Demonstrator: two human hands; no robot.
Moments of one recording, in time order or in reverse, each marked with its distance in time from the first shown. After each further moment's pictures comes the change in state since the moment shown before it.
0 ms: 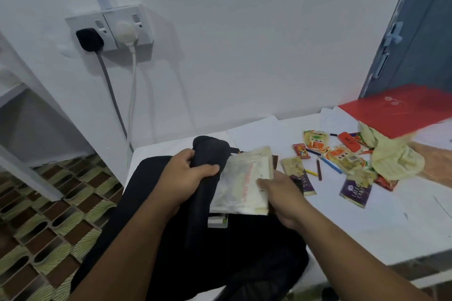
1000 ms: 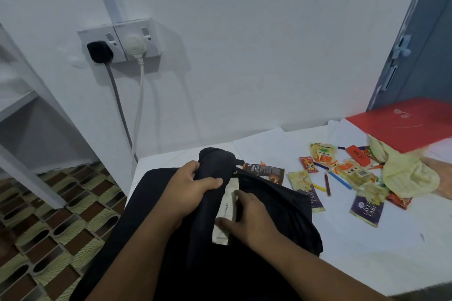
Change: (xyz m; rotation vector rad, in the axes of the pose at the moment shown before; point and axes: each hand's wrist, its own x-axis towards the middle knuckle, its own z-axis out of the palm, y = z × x) left_hand 0.010 -0.006 0.000 -0.032 0.000 -0.033; right_hand 0.022 0.040 0.054 -0.755 -0.024 -0.375
